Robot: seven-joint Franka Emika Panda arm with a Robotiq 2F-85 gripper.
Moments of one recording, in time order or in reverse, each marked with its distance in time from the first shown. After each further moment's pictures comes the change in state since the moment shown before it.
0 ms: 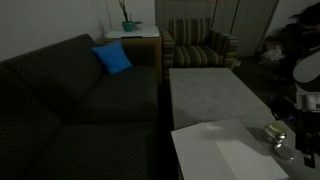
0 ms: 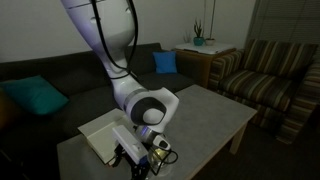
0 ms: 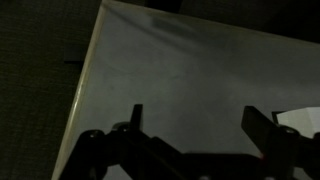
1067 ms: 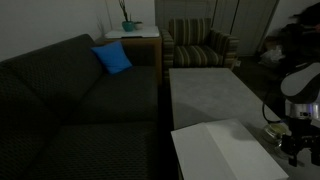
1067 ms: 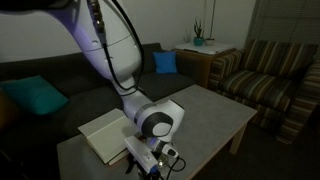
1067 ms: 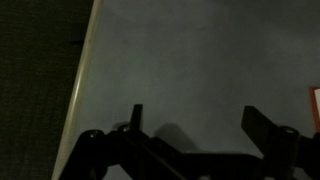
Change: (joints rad) arm 0.009 0.211 -0.025 0.280 -0.002 -0.015 0.038
